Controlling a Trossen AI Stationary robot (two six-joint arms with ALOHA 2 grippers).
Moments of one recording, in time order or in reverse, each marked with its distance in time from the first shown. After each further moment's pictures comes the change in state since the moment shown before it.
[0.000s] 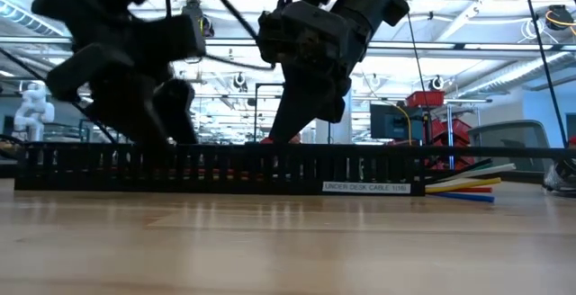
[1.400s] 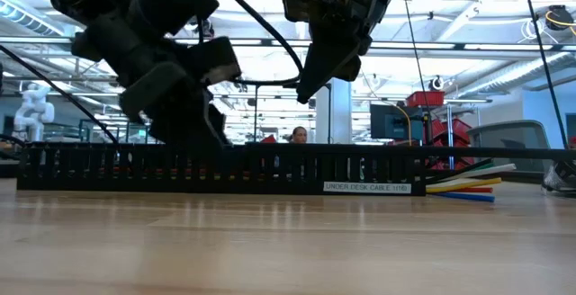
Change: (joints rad) left arm 0.090 0.176 -0.007 0.357 0.080 -0.035; right arm -0.005 -0.172 0.000 -0.154 0.084 -0.097
